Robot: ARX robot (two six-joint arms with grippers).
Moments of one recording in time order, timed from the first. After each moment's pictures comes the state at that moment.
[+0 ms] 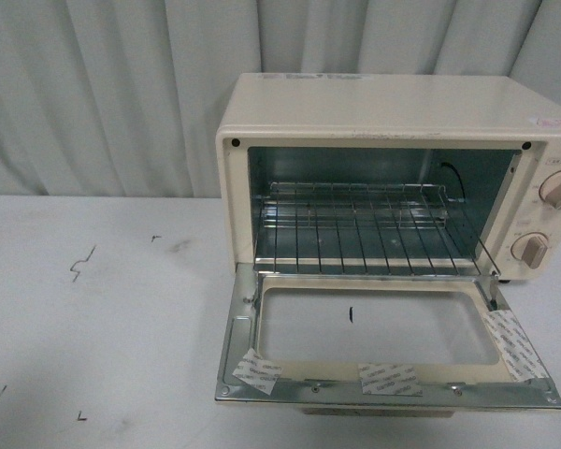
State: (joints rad) left arm 0.00 0.01 0.01 0.00 0.00 -0.02; right arm 0.00 0.00 0.01 0.00 0.00 -0.01
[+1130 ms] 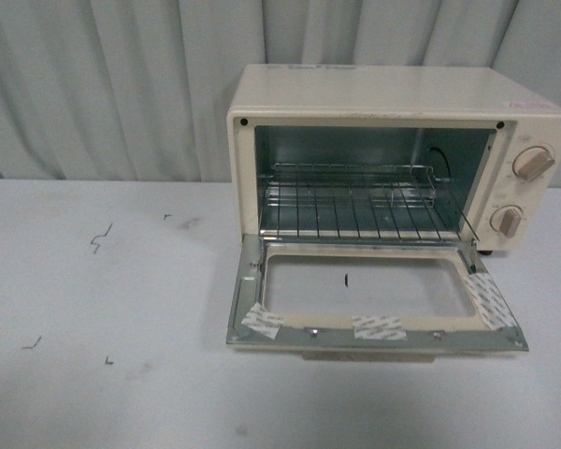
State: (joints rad) left arm 0.00 0.01 0.01 0.00 0.00 -0.02; right arm 0.00 0.00 0.01 0.00 0.00 -0.01
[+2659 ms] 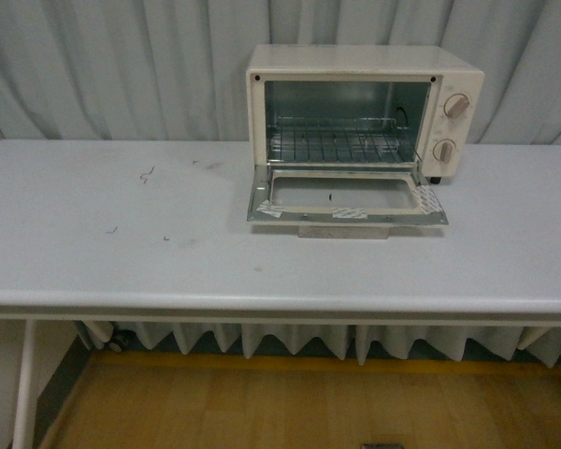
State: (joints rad) left arm 0.00 0.01 0.01 0.00 0.00 -0.02; right arm 0.00 0.00 0.01 0.00 0.00 -0.01
